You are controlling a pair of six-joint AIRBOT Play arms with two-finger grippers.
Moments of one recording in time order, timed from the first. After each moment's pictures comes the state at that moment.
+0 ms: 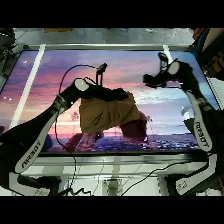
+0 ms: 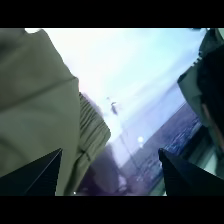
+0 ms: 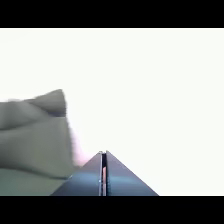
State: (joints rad) left arm -0.48 -1.64 1.48 0.65 -0.83 -1.25; right arm 0.03 -1.73 1.72 -1.30 1.13 1.61
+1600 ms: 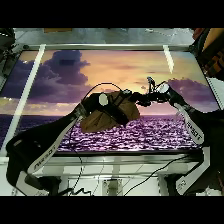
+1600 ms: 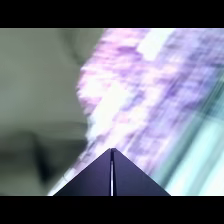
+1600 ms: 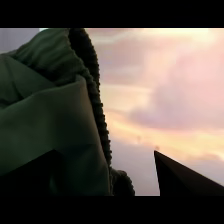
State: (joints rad) left arm -0.68 -1.70 1.48 0.94 -1.07 -1.10; right arm 0.07 -1.85 1.39 -0.79 0.89 1.30
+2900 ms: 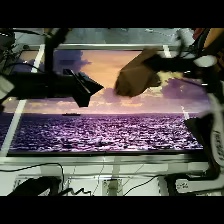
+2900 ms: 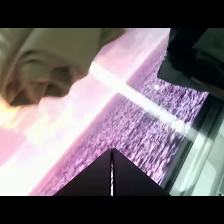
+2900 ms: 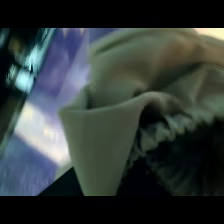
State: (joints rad) left arm -0.42 -1.01 1.48 0.90 -1.12 -1.08; right arm -0.15 -1.45 1.65 -0.49 1.07 1.14
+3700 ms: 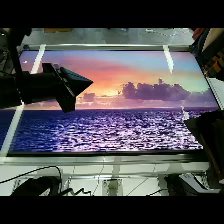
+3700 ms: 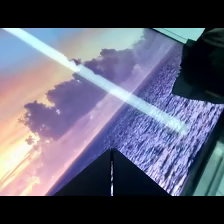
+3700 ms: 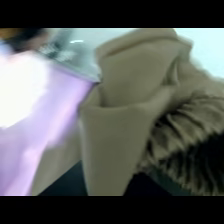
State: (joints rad) left arm -0.42 -0.91 1.48 0.96 -1.09 -1.06; right arm -1.43 -1.03 1.65 -1.19 1.43 1.54
